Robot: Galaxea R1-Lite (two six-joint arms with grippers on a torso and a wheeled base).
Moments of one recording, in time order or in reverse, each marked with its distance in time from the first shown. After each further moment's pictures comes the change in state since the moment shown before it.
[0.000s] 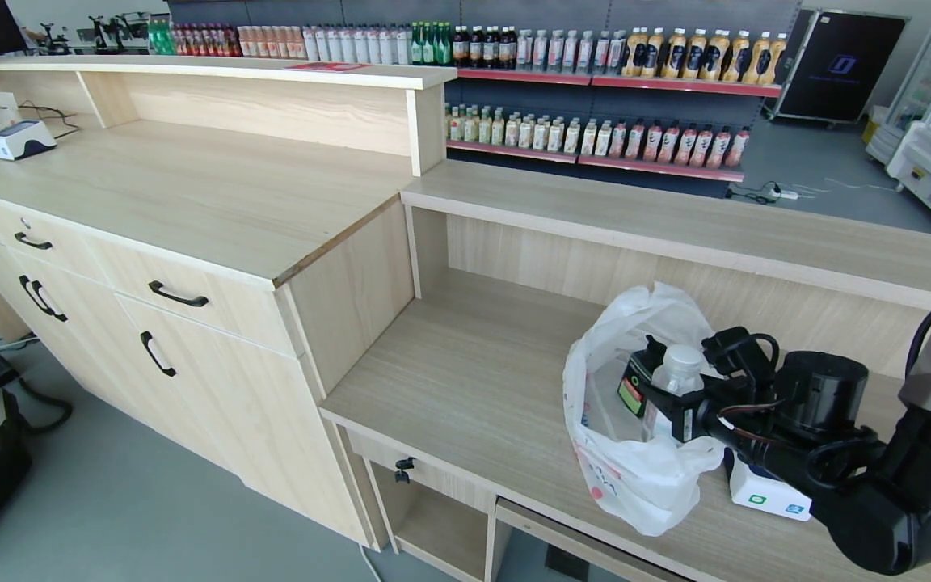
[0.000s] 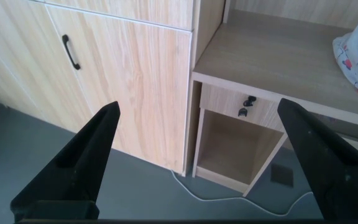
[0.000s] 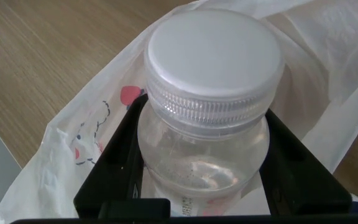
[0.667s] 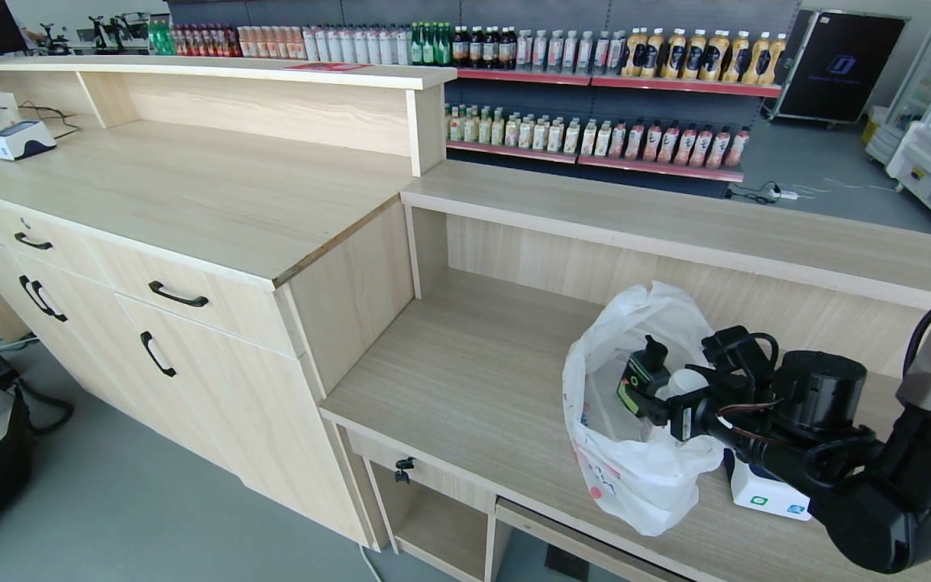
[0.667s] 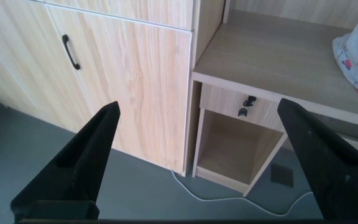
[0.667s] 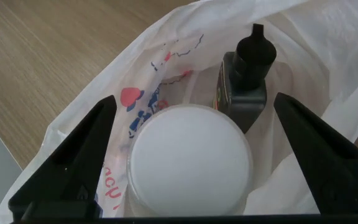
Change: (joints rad) left arm 0.000 0.000 0.000 0.000 0.000 0.000; right arm -0.001 0.005 -0.007 0.001 0.001 0.010
